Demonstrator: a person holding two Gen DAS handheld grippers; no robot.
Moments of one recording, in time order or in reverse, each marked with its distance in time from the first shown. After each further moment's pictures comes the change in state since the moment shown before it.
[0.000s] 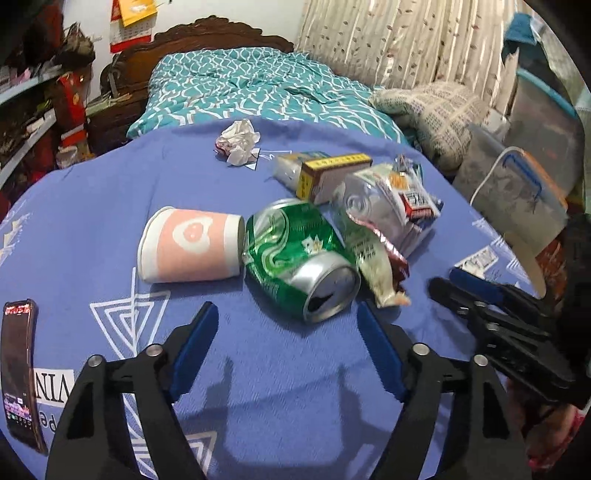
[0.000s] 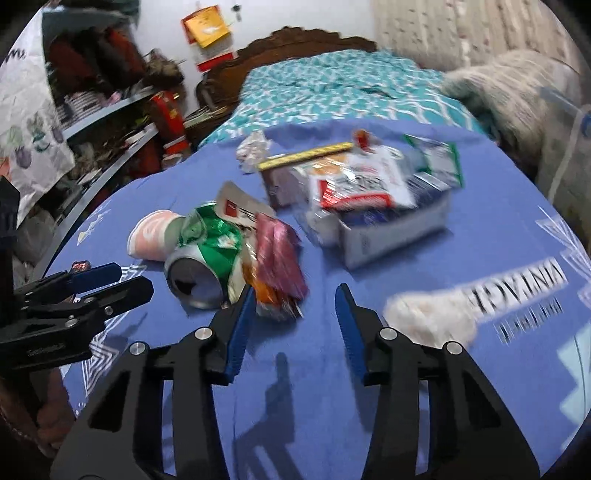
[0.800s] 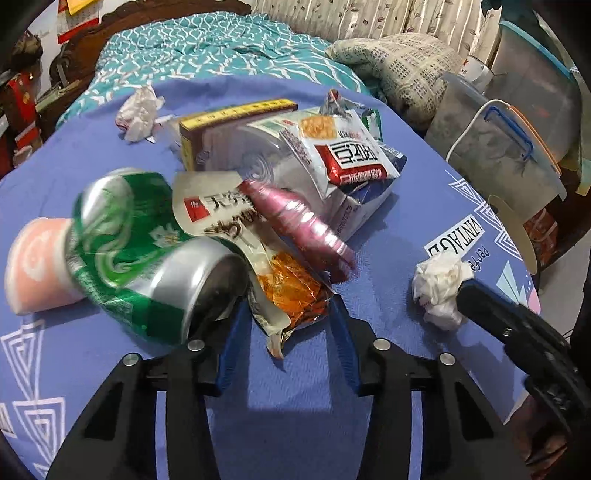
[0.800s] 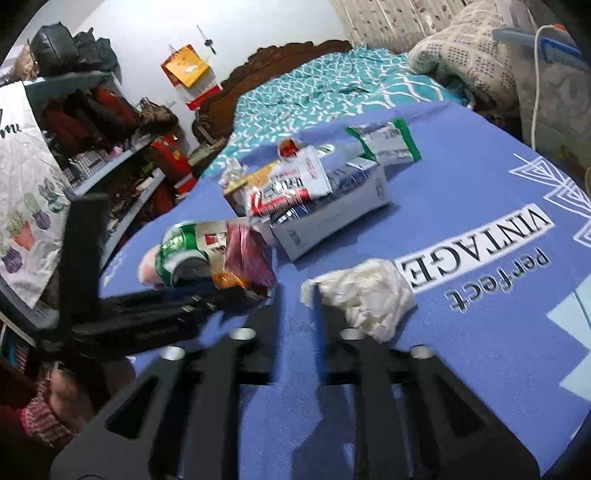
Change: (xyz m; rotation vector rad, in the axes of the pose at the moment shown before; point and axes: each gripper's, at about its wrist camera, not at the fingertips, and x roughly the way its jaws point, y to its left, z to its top) left arm 0.092 -0.080 0.017 0.085 0.175 -0.101; right arm -0.034 -0.084 -0.026 0.219 -0.080 0.130
